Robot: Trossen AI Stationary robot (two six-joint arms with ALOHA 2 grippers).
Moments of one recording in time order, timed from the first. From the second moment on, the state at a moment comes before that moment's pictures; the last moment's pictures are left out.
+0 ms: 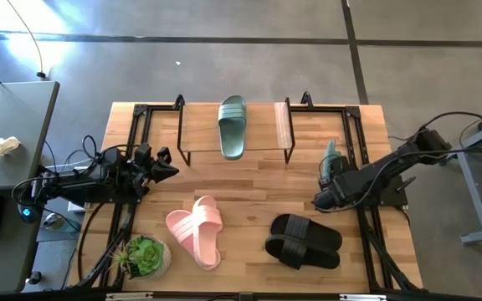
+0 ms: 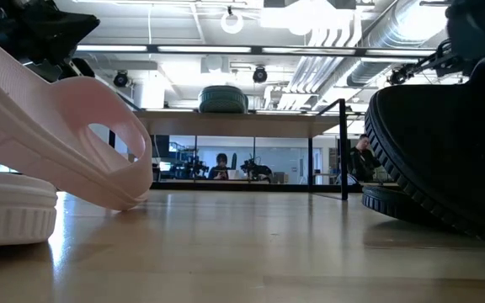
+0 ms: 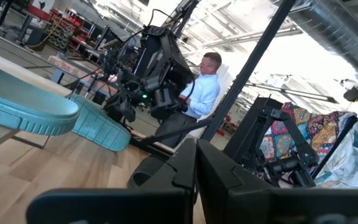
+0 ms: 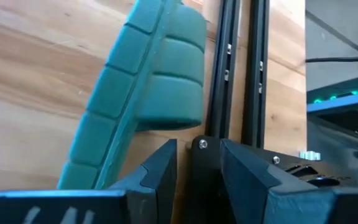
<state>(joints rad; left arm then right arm) 0.29 0.03 0.01 0.25 0.30 -0.61 0.39 1.34 0.80 -1.57 0.42 1.79</state>
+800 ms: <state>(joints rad) 0.29 0.03 0.01 0.23 0.30 -0.61 0.25 1.37 0.75 -1.46 0.47 1.64</state>
